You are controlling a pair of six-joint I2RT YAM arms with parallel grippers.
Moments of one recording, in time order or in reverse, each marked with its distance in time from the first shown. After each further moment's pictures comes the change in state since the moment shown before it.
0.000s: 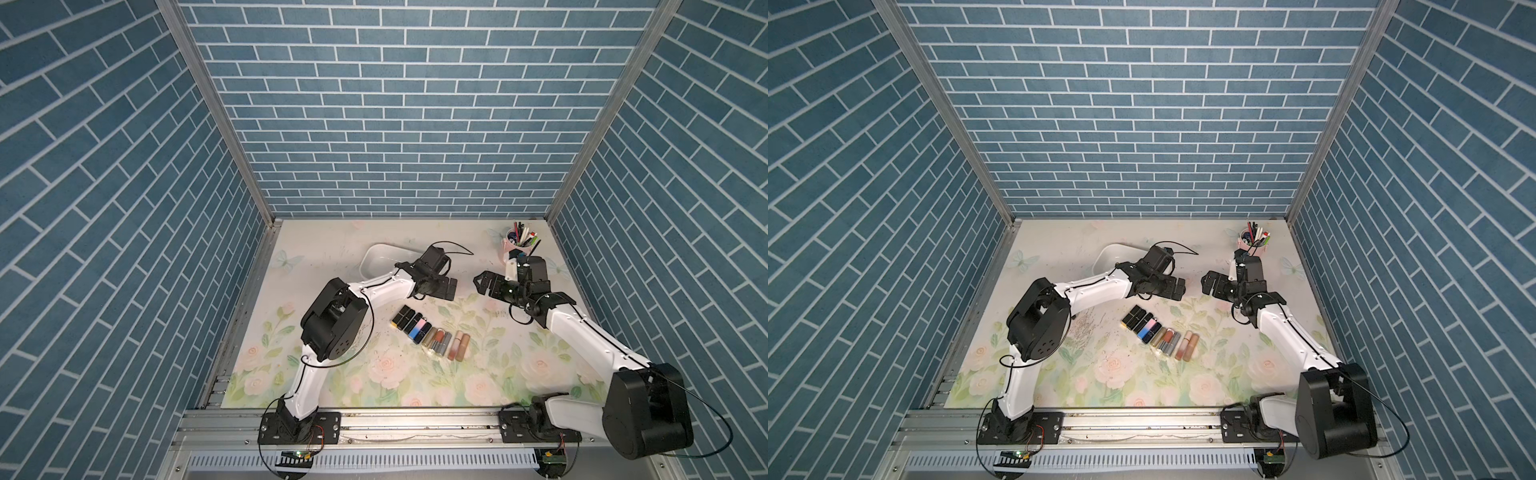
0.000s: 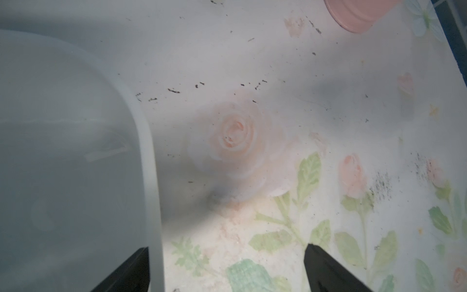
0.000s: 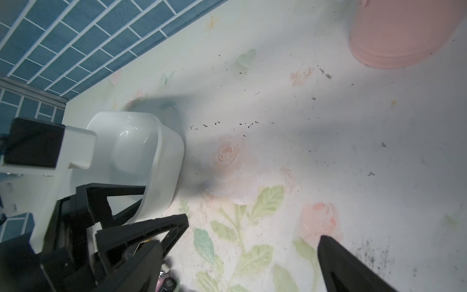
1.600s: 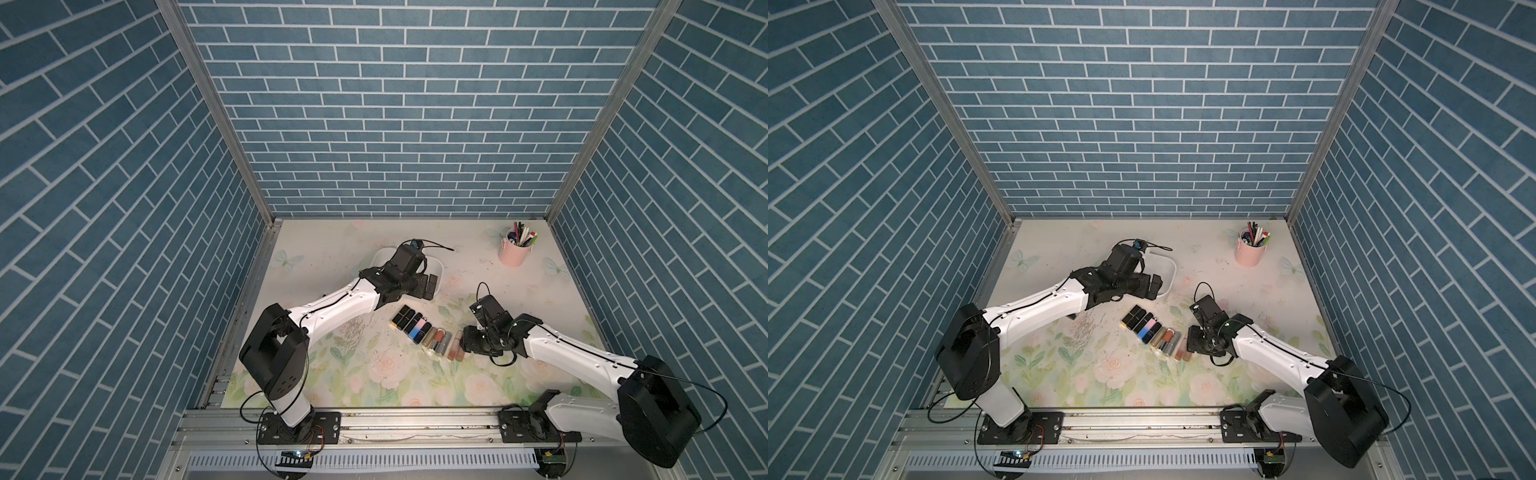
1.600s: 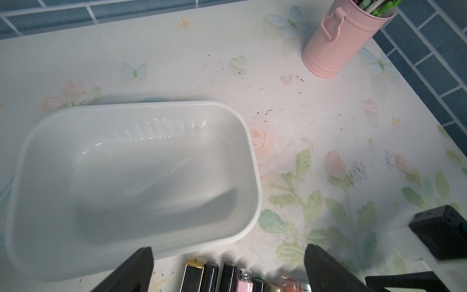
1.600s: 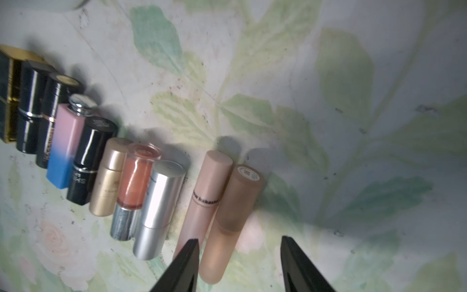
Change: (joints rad) left arm 0.053 -0.439 -0.335 0.041 -0.104 0.112; right arm 0.468 0.000 -0.149 -0.316 0.150 0.293
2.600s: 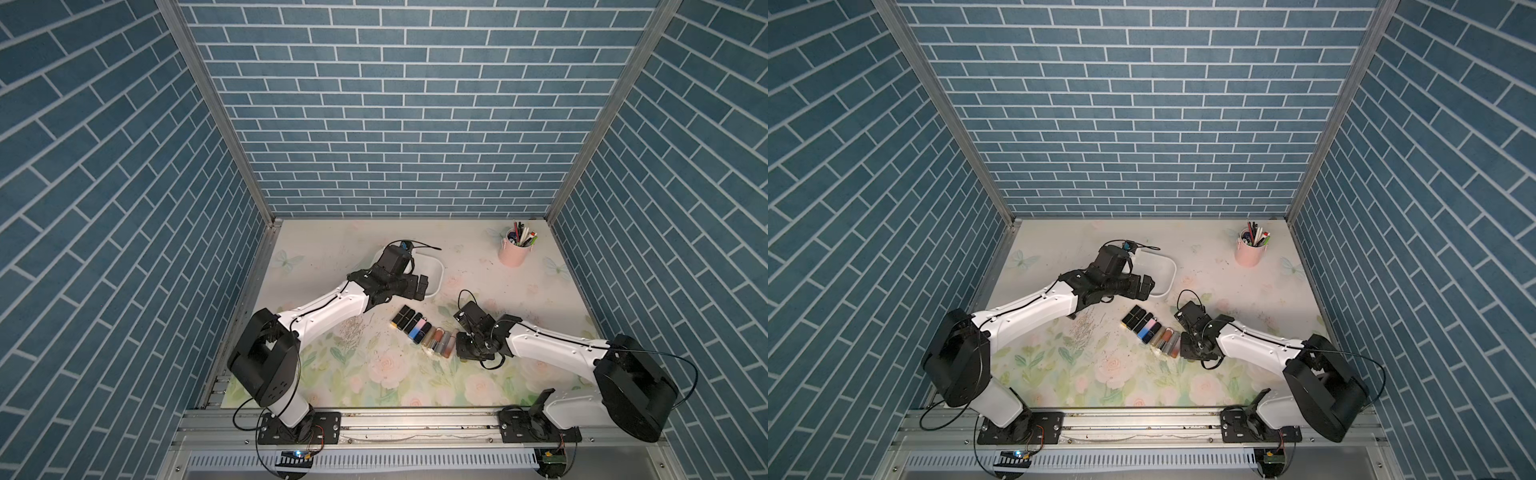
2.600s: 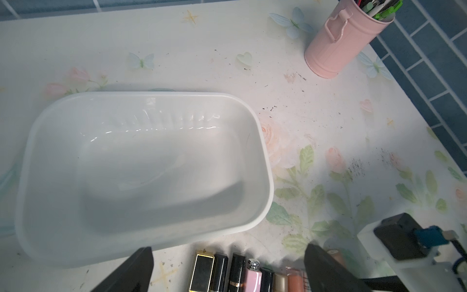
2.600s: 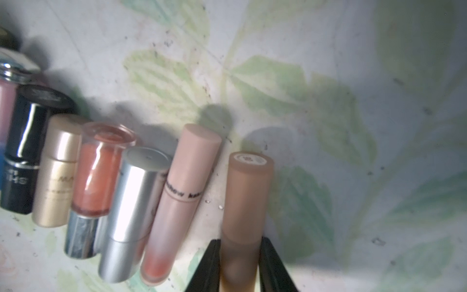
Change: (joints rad) left arm 0.070 -0.064 -0.100 0.055 0.104 -0.004; right arm 0.105 0.128 0.024 0.025 0.064 0.052
